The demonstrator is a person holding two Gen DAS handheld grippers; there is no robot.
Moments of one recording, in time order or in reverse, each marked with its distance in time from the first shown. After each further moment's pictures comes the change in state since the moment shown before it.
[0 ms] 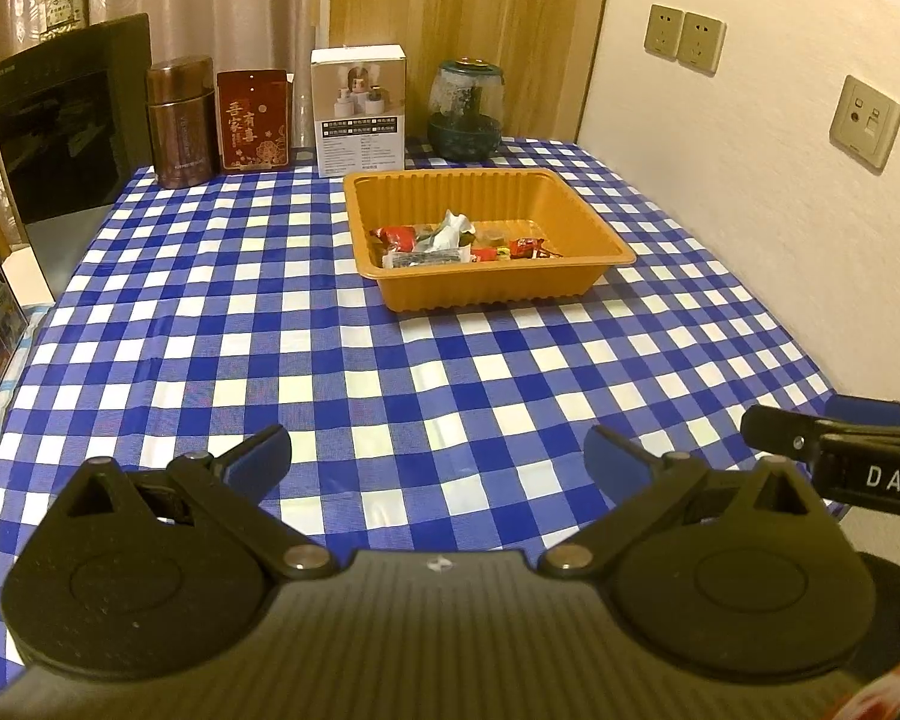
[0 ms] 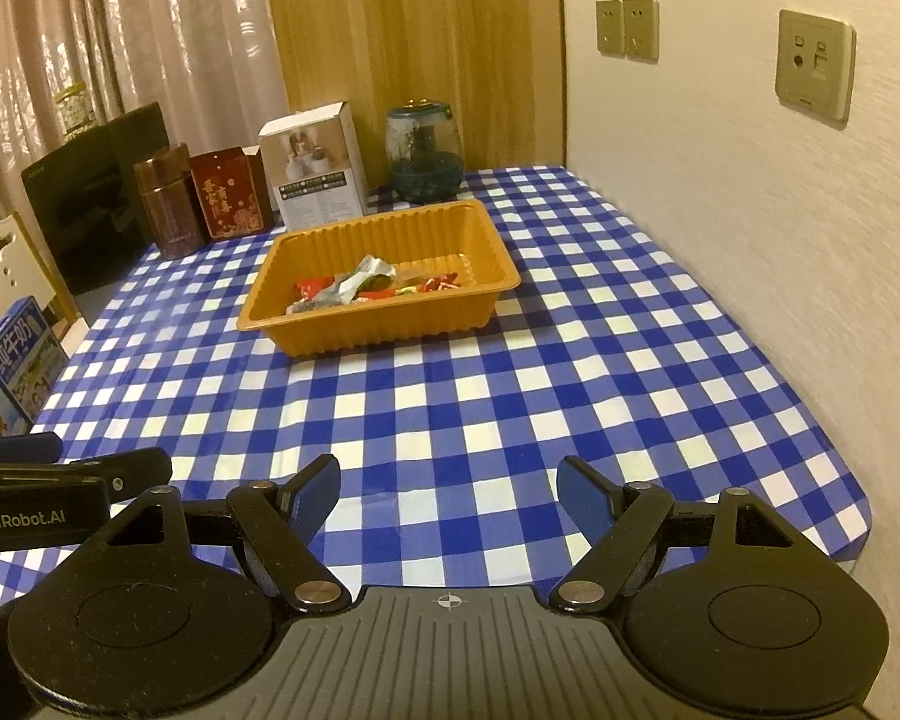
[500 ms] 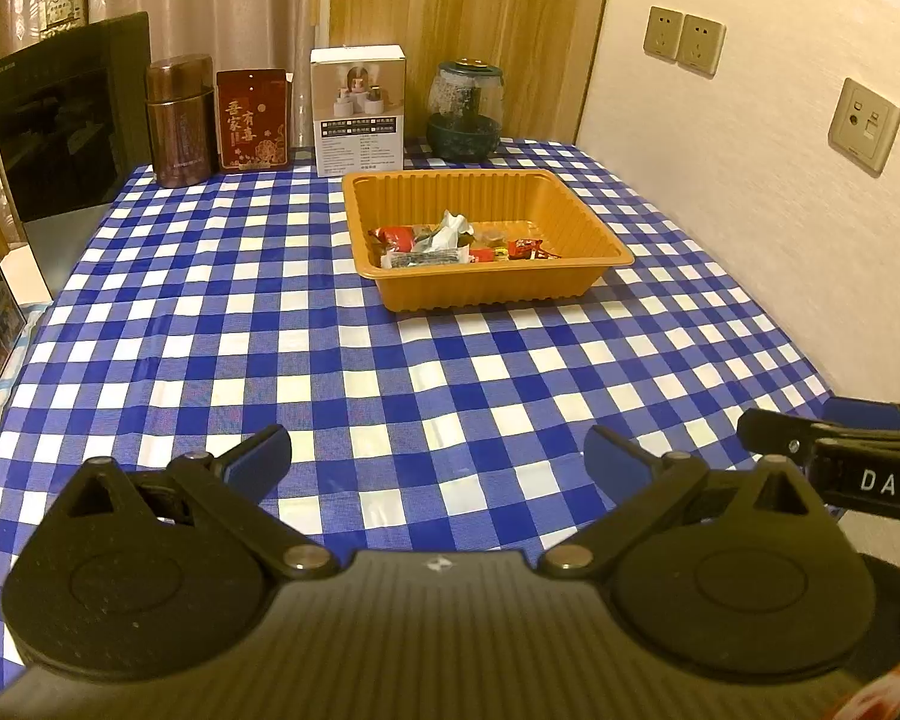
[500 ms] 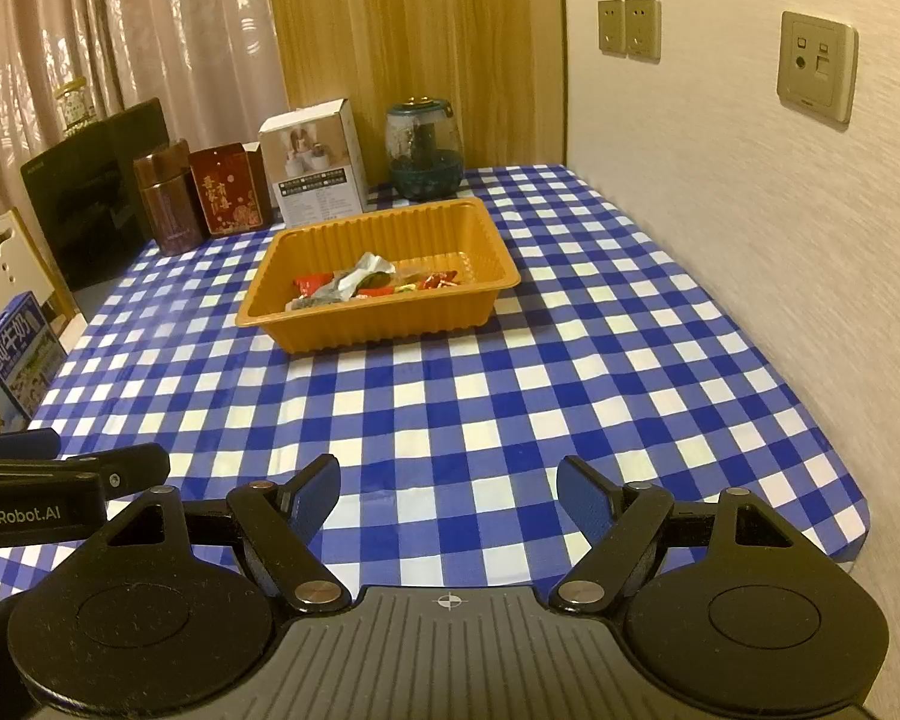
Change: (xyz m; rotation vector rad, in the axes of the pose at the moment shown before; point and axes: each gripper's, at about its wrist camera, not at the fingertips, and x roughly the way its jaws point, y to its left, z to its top) left arm 0.000 0.001 -0.001 -0.001 0.000 -0.001; right arm 0.001 -0.001 -0.001 -0.002 0.002 -0.002
